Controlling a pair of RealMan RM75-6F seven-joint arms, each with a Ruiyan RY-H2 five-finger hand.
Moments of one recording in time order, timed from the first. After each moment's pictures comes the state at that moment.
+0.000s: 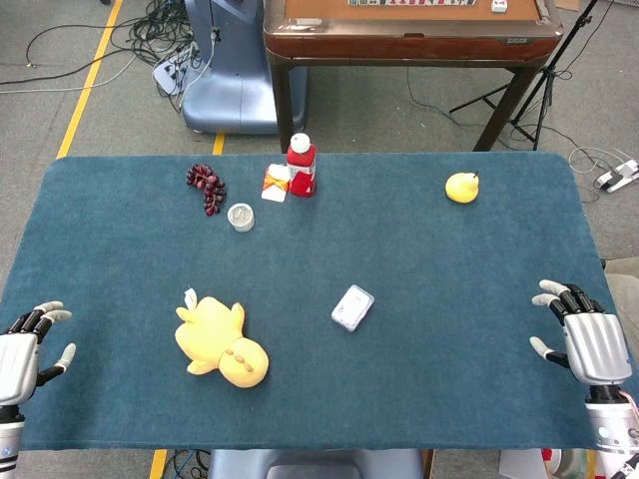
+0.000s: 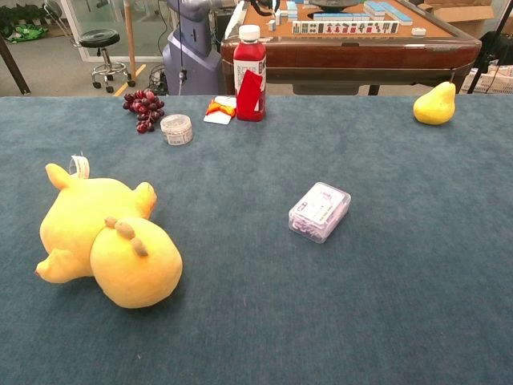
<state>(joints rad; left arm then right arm) -0.09 -1.22 -0.08 -1.50 1.48 1.54 0.10 0.10 -1.17 0.08 -1.56 -1.52 1.49 -0.08</state>
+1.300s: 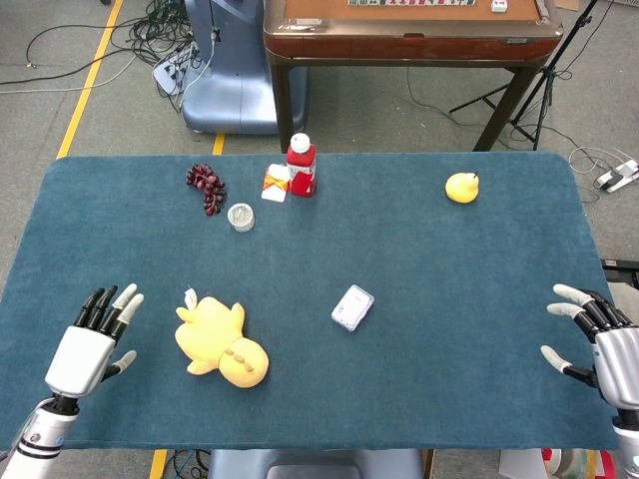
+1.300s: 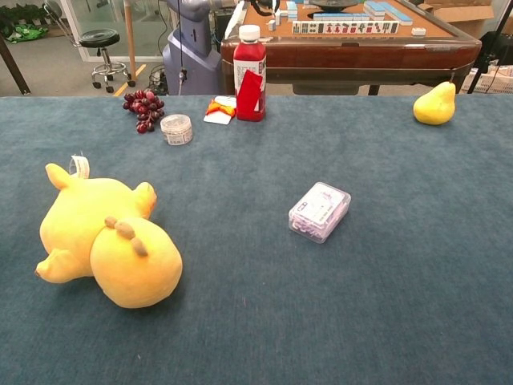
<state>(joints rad) -0.22 -1.37 -0.01 -1.29 1.76 1.56 0.19 0.03 -1.10 0.06 -1.56 -1.64 1.67 0.14</state>
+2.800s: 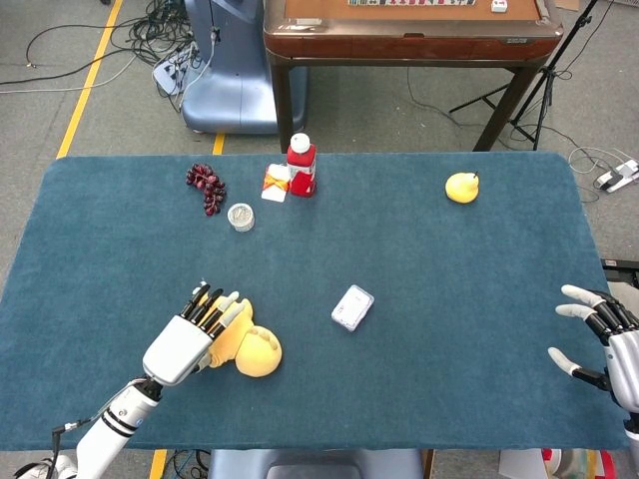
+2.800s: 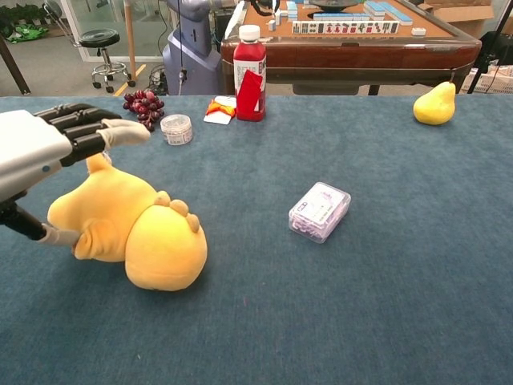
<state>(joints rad) -0.42 -1.41 -0.04 -1.59 1.74 1.26 0.49 0.02 -1.08 0.06 -1.54 -1.65 1.69 0.23</state>
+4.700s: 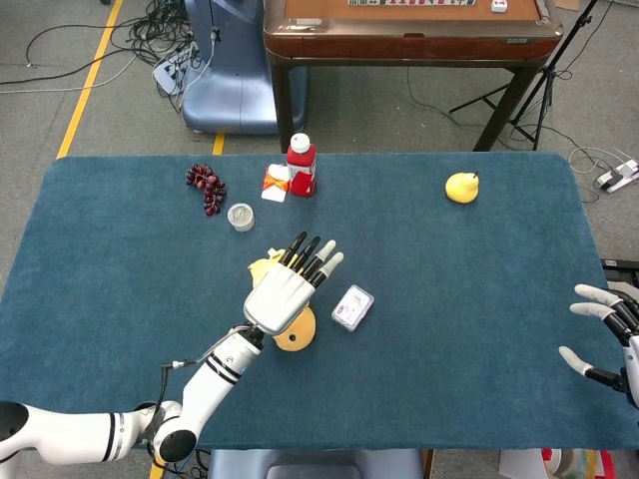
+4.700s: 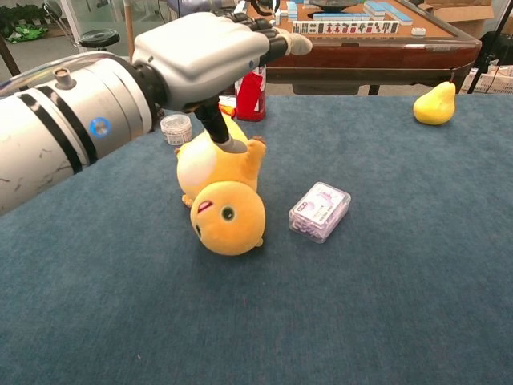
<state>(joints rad) -0.85 -1.65 -0.30 -1.72 1.24 1.10 0.97 0.00 -1.06 0.07 -1.52 -1.64 1.72 0.34</state>
